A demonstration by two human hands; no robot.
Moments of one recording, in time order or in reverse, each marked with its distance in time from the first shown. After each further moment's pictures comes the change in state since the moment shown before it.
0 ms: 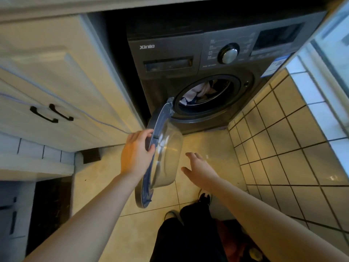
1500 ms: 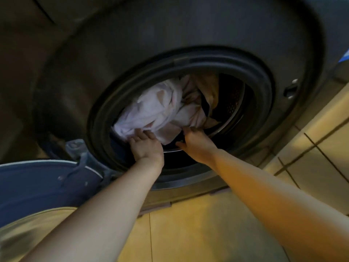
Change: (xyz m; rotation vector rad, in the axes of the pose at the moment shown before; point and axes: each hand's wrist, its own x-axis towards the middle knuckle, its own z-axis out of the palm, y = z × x) left_hand 0.346 -0.029 0.418 0.949 -0.181 -0.255; right_hand 0.499 0.219 -0.065 -0.220 0.408 -0.369
